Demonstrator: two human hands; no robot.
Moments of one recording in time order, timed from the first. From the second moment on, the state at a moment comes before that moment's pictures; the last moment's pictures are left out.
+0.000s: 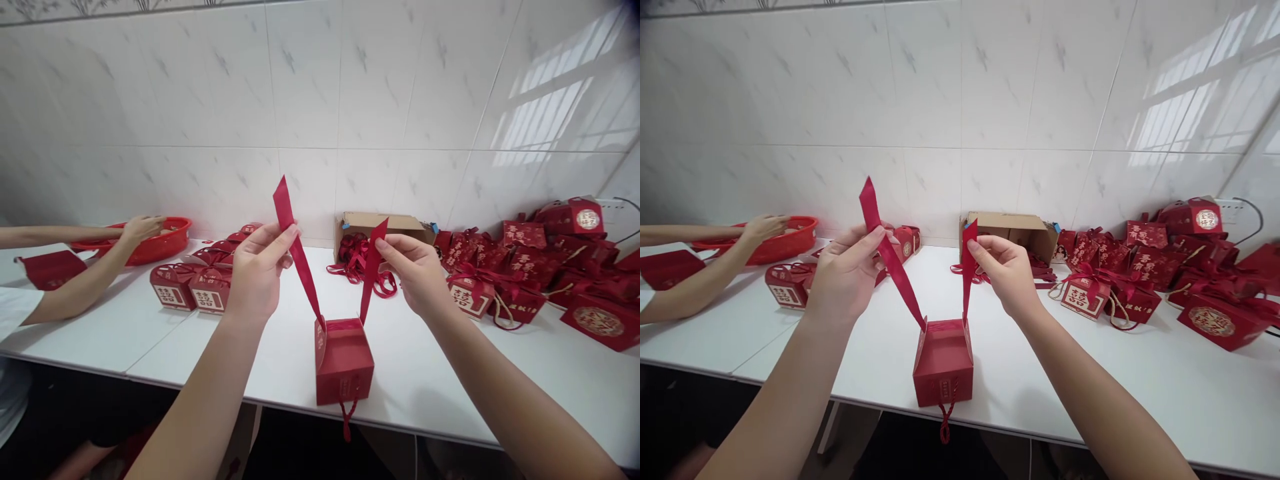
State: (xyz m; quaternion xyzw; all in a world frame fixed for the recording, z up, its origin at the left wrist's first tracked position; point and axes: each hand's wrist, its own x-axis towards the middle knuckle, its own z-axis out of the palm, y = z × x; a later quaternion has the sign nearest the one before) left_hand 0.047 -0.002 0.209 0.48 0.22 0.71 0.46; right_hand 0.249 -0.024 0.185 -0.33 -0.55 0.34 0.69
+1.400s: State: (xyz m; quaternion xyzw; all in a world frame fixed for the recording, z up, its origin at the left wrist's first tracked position) left_hand 0.047 -0.008 0.204 0.47 0.23 0.69 0.50; right_hand 0.249 -0.020 0.190 -0.30 -0.53 0.35 0.71
